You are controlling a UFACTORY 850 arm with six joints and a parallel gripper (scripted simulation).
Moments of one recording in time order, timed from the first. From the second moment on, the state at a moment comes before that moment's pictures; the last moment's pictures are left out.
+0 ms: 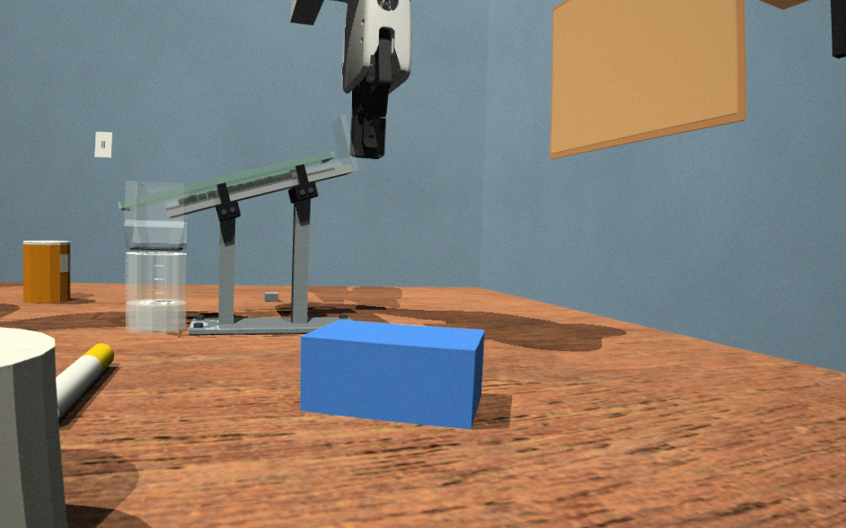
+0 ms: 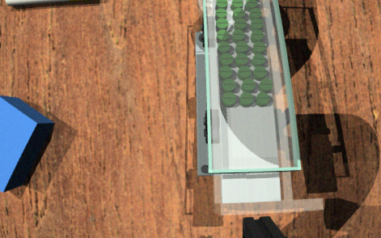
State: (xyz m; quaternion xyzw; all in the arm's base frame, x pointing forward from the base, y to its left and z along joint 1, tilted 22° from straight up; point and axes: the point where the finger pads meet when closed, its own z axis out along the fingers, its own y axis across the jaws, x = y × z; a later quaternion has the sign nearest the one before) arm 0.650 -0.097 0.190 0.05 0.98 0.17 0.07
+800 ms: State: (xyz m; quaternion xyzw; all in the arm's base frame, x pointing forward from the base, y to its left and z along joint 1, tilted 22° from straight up) arm 0.663 -0.100 0.196 0.05 0.98 0.17 0.07
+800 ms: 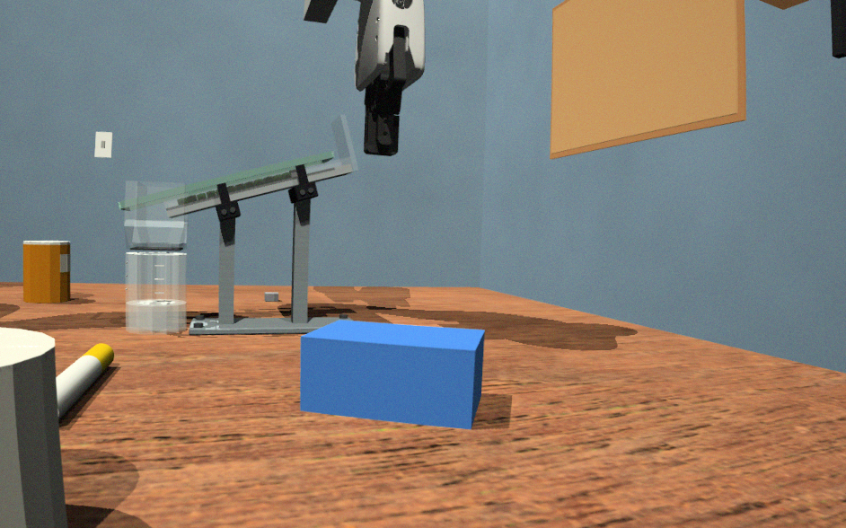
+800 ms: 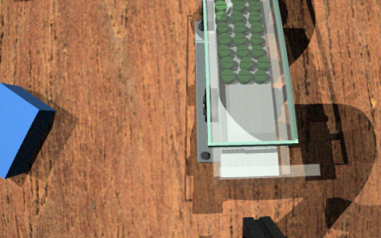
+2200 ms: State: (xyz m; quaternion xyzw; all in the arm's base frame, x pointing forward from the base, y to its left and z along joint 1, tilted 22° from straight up) arm 0.653 -0.097 0.191 0.05 0.98 0.17 0.07
